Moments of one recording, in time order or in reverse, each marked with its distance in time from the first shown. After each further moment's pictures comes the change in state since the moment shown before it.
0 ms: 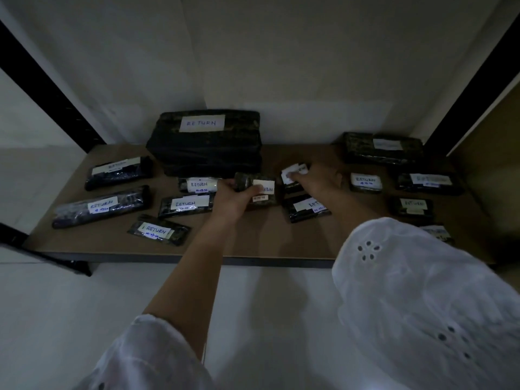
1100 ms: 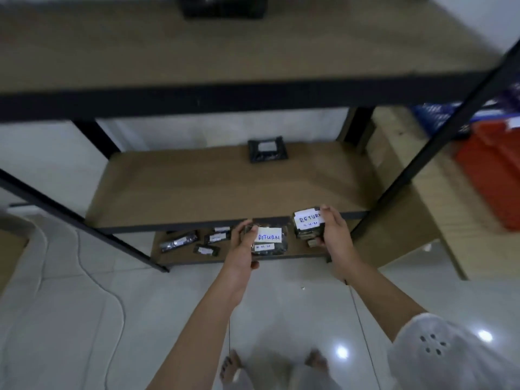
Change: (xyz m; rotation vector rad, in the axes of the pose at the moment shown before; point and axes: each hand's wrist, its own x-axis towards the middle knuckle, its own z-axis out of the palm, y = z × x) left_hand -0.442 0.420 -0.183 -0.399 -0.277 -0.206; right_hand -0.376 -0.213 -0.469 0.994 0.085 0.344
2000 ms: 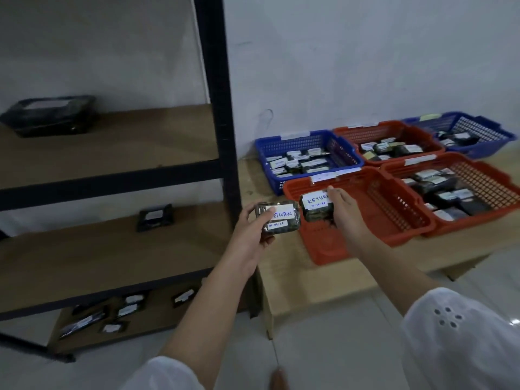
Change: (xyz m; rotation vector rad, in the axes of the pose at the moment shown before) left_hand -0.086 0.051 0.412 -0.116 -0.249 0.101; right_hand 0.043 -0.188 -0.387 -0.015 0.084 -0.340
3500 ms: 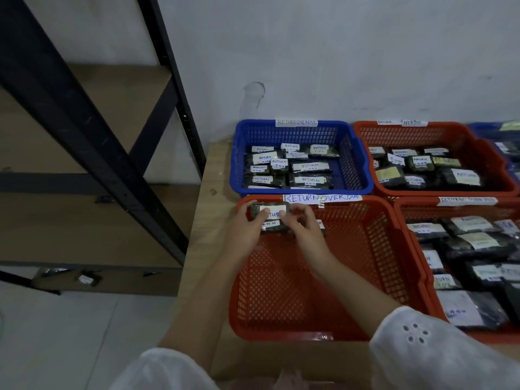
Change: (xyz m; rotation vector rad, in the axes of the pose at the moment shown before) left_hand 0.197 -0.052 0.134 0.527 0.352 0.034; right_hand 0.202 0.079 -0.042 0.049 -0.475 0.121
